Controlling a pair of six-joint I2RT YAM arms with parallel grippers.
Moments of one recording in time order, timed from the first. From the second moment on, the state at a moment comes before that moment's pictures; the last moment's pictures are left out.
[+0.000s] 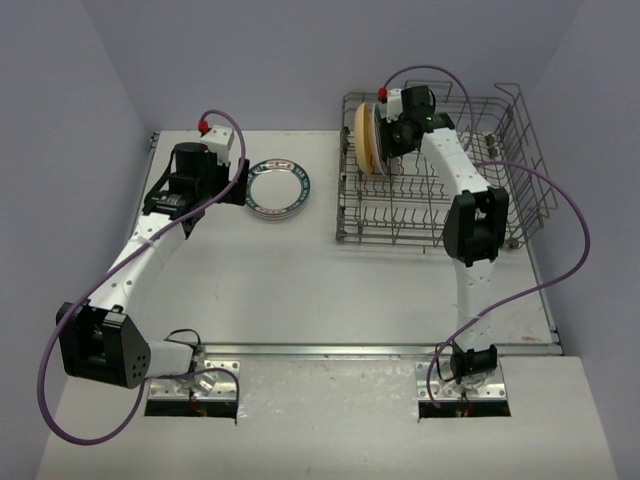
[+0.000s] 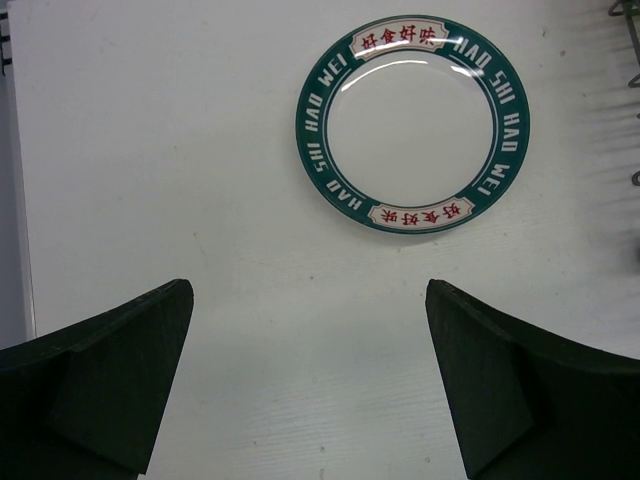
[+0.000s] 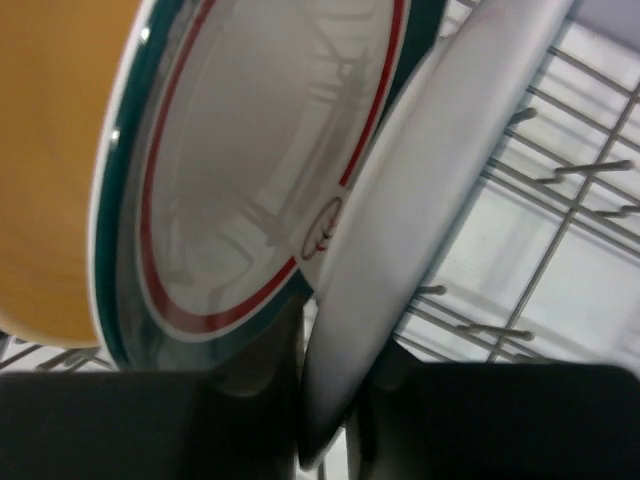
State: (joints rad) left arm -0.14 1.29 1.13 -0.38 -0.06 0.07; right arm 0.17 2.30 2.16 -0.67 -0.10 -0.20
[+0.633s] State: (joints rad) left arm -0.14 1.31 1.19 -0.42 0.03 -0.02; right arm 0.11 1.93 2.17 -0.70 -0.44 -0.01
